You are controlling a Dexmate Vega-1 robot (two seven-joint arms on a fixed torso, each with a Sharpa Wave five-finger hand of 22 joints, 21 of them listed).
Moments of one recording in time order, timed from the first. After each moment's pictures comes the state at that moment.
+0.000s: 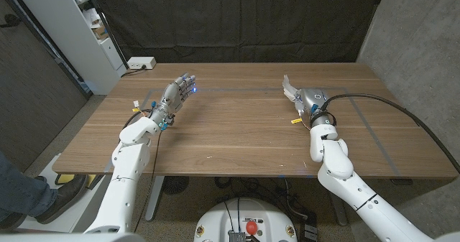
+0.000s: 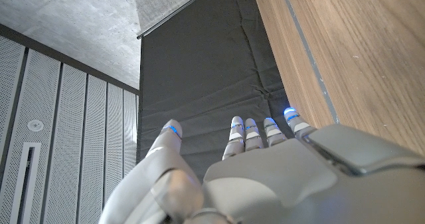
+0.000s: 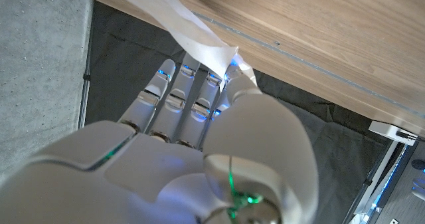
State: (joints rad) left arm 1.00 0.14 -0.20 -1.50 -0.23 -0.04 -0.56; left_hand 0.21 -0.01 0.47 -0.07 0.18 0.09 0.08 0.19 0.18 -0.01 0.03 0.21 0.20 -0.09 0.06 0.20 0.18 -0.17 0.13 0.41 0.17; right arm -1.14 -0.48 -0.42 -1.91 -1.15 -0.56 -0.13; right_hand 1.05 0.11 0.34 -0.15 0.20 0.88 -0.17 0.35 0.25 0.91 -0.17 0.58 0.38 0.81 -0.09 0.56 0.48 0.54 0.02 0.20 0.17
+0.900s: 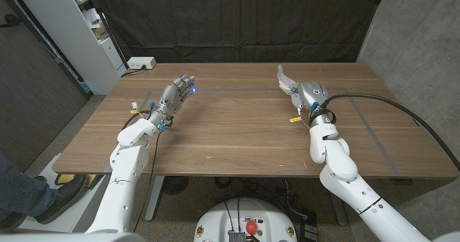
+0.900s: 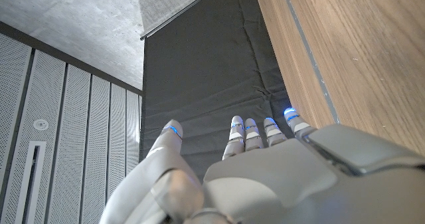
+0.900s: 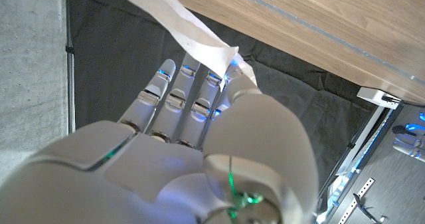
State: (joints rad) left arm 1.02 0.15 -0.21 -1.51 -0.24 -0.05 -0.58; left_hand 0.20 0.00 0.47 -0.07 0.18 0.10 0.09 0.19 0.18 -0.01 0.03 0.21 0.20 -0.09 0.06 0.20 0.18 -0.17 0.13 0.40 0.17; right arm -1.18 -0.48 -0.38 -1.97 -1.16 -0.47 -0.21; right_hand 1.05 0.11 0.34 -0.14 0.20 0.88 -0.17 0.34 0.25 0.91 -0.17 0.59 0.38 0.81 -0.09 0.54 0.49 0.54 0.02 0.20 0.17
